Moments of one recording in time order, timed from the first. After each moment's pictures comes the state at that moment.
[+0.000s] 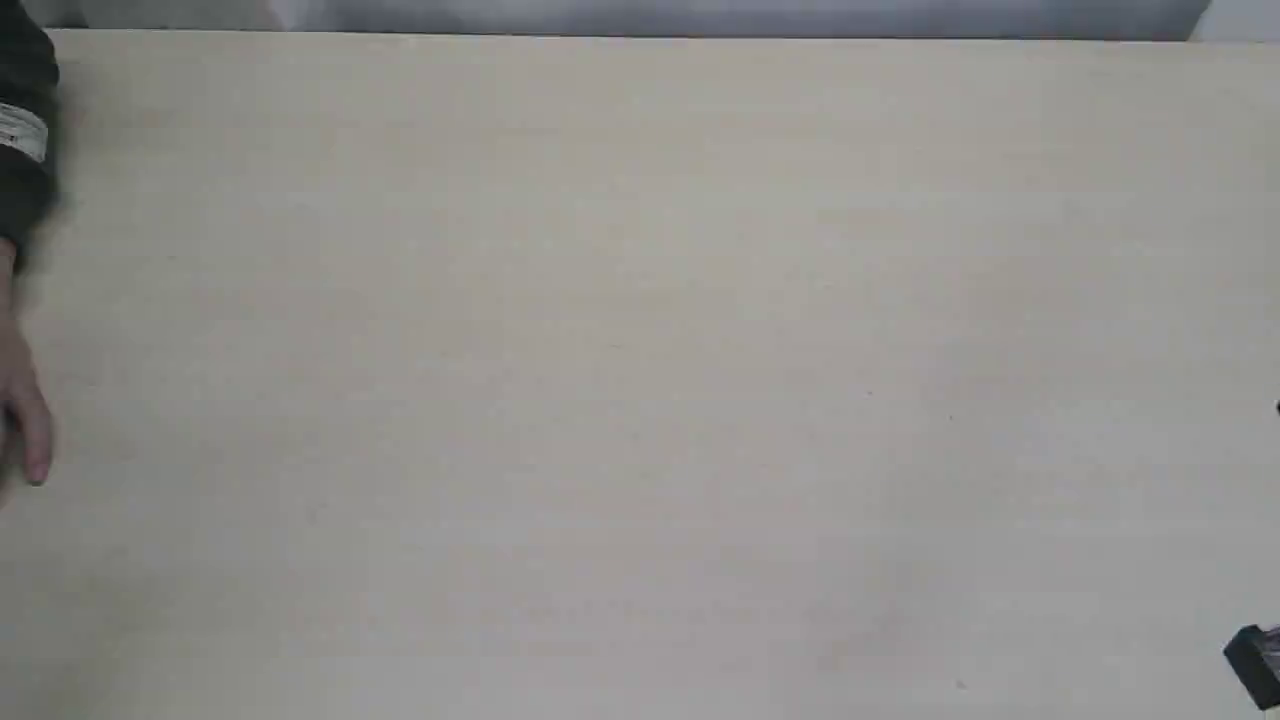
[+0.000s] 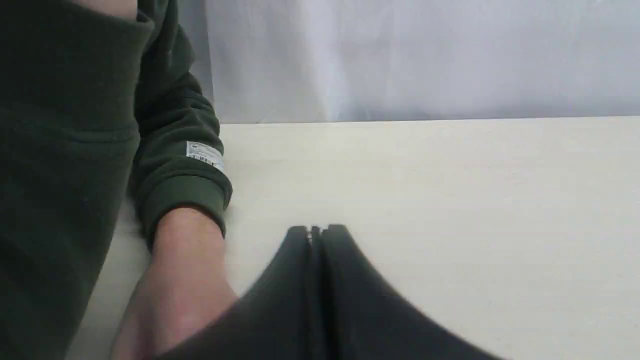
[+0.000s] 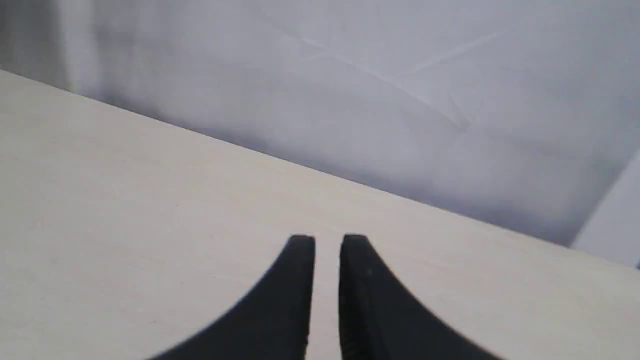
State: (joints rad) left arm 0.01 0.00 0.00 0.07 0.25 -0.07; right arm 0.15 0.01 0.00 0.04 0.16 -0.22
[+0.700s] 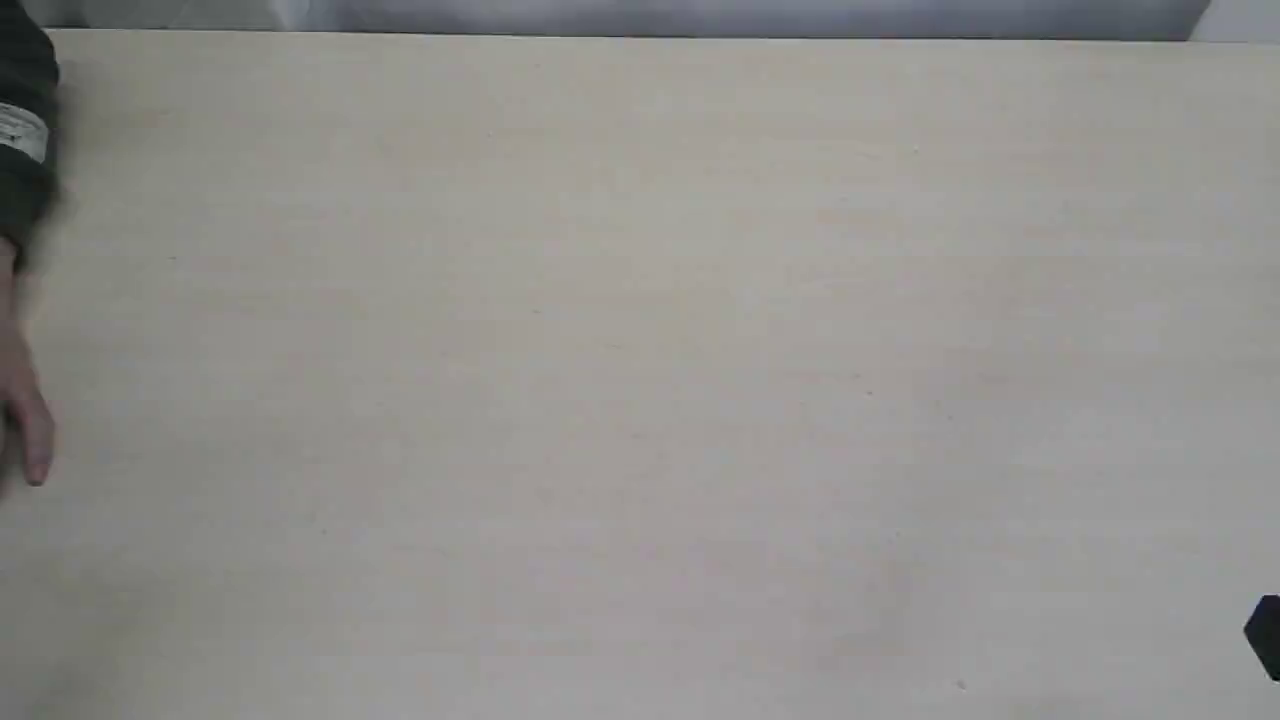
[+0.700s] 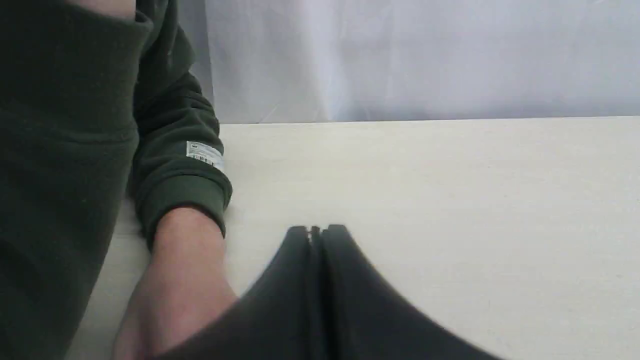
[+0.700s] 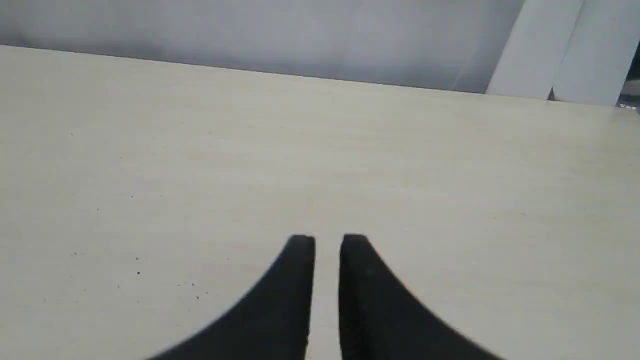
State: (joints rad) left arm 0.01 0.00 0.00 0.07 0.25 -0.07; right arm -0.05 0.01 0.00 0.04 0.33 -0.10
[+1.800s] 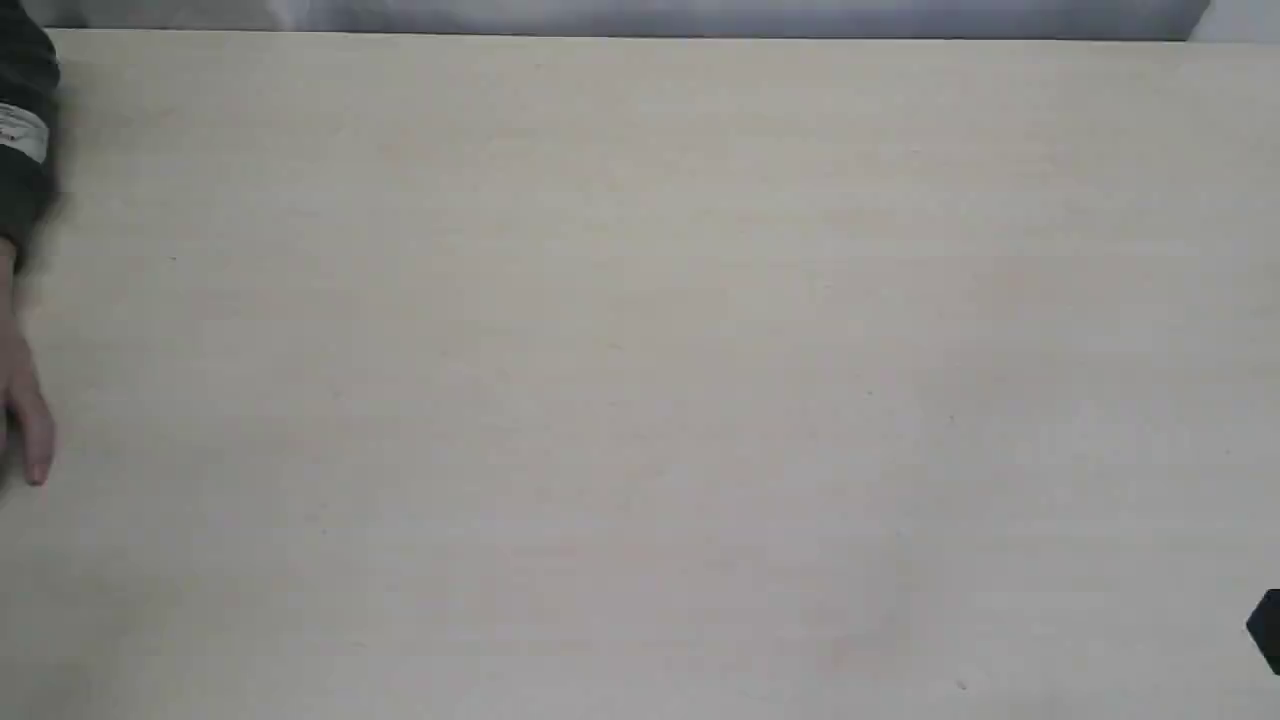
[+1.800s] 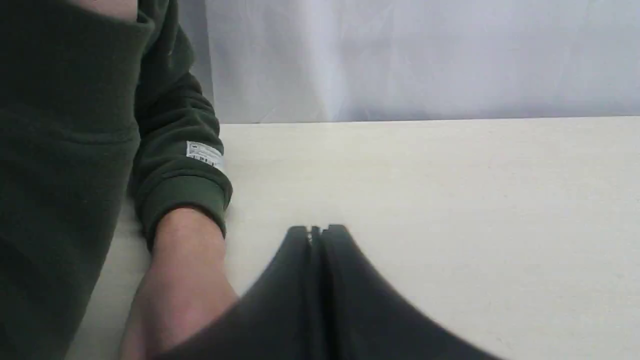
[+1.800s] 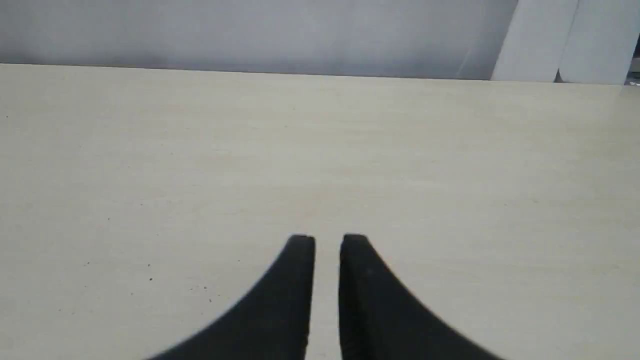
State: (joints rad) left arm 0.01 0.00 0.00 0.07 0.25 -0.07; right arm -0.05 0.01 0.00 0.04 0.33 -0.04
